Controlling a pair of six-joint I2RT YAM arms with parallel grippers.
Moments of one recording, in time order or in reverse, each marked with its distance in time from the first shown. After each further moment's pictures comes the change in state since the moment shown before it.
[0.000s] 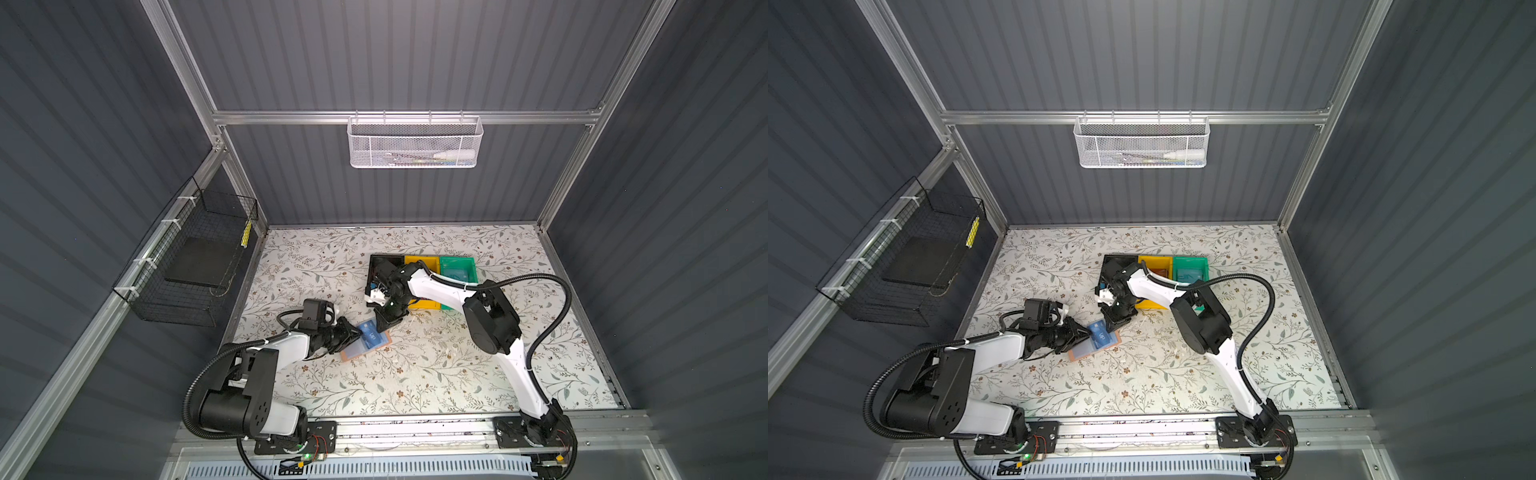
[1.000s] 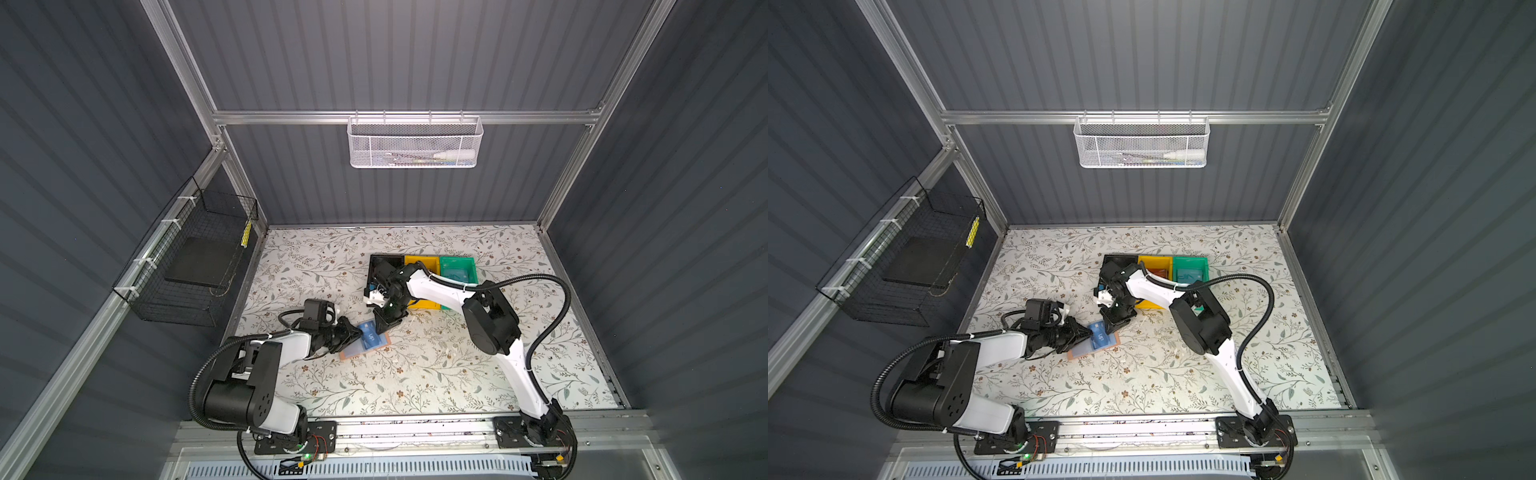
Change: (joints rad) left arm 0.000 0.052 -0.004 0.065 0.008 -0.005; right arm 0.007 0.000 0.002 -0.011 -0.009 0.000
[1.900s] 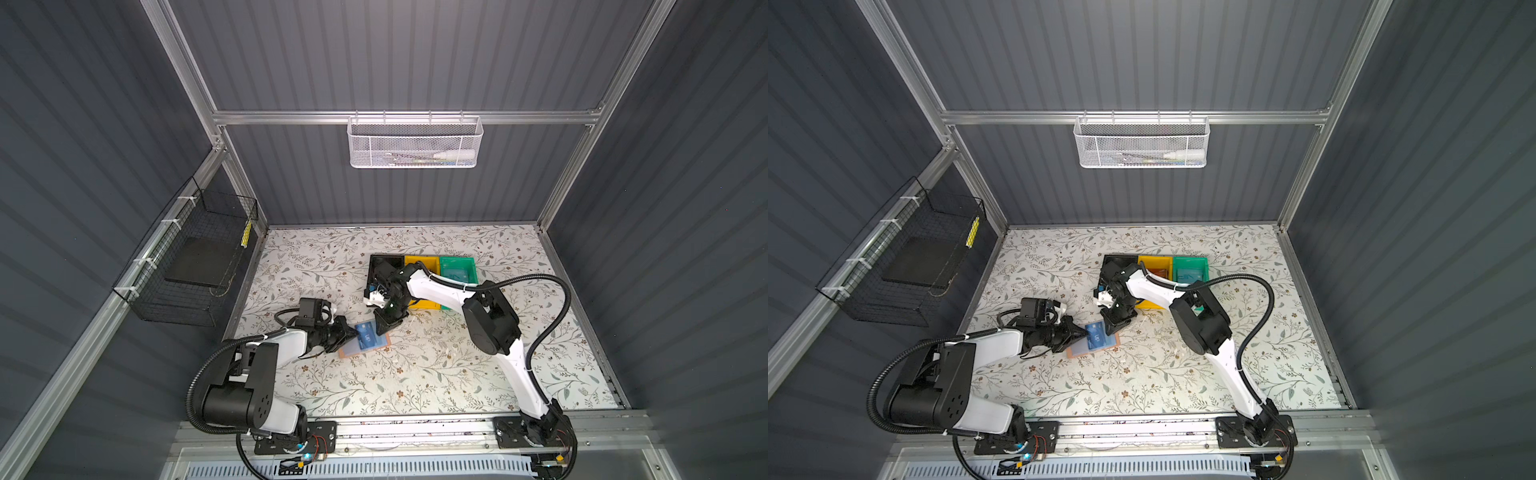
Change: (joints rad) left arm 0.085 -0.027 0.027 -0.121 0.024 0.101; right arm -0.001 0.000 0.000 -0.018 -0.007 -0.024
